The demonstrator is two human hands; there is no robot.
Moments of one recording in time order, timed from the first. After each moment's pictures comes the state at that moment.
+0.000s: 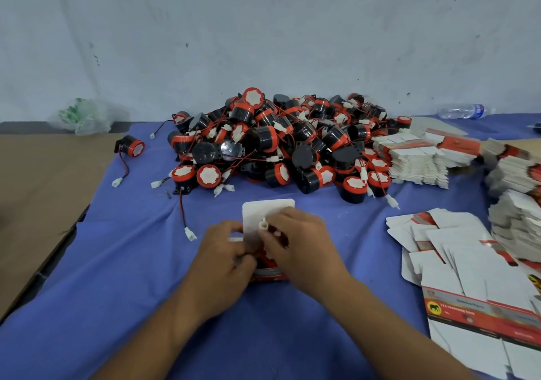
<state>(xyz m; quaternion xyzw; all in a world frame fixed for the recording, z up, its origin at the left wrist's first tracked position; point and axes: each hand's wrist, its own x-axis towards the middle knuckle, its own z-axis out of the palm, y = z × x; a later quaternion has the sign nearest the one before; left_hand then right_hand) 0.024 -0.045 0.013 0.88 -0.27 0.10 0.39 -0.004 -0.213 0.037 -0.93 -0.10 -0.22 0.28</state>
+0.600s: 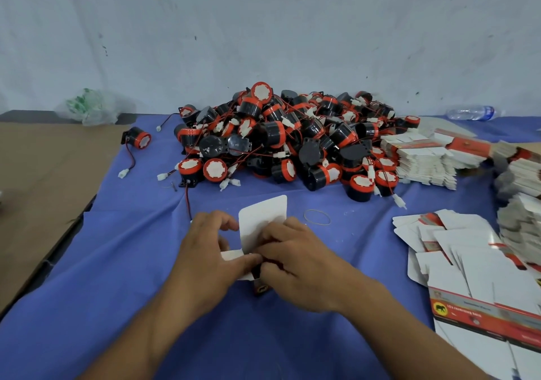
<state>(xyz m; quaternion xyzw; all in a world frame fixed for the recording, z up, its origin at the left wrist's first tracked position) 0.013 -0.029 0.025 0.87 -0.13 0.08 0.47 -0.019 -0.211 0.046 -0.95 -0.24 -0.05 0.21</state>
